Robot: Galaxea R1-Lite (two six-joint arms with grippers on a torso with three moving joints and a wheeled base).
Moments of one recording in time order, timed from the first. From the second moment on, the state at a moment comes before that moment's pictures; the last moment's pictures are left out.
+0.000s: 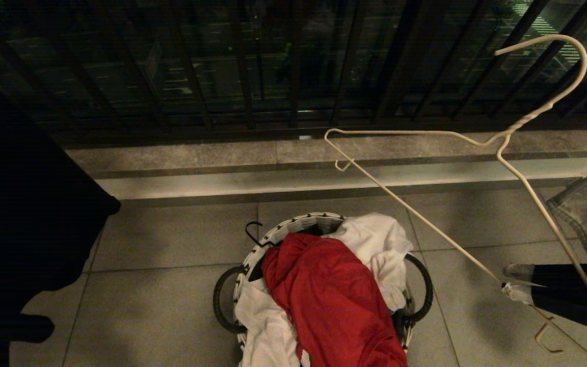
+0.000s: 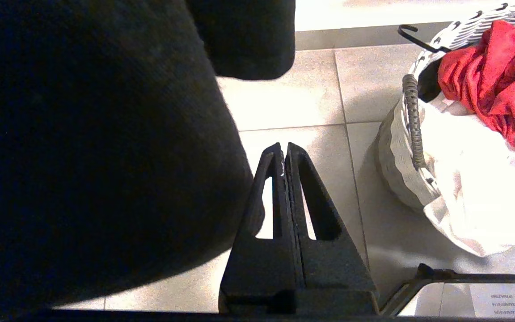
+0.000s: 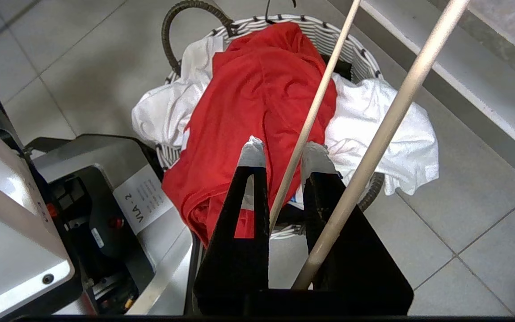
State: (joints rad) left arm 0.00 0.00 0.00 0.00 0.00 0.01; right arm 0.16 0.99 -0.71 0.12 0.62 -0.51
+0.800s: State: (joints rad) left arm 0.00 0.00 0.00 0.01 -0.01 0.02; right arm 0.16 0.95 -0.72 0.12 0.59 -0.51
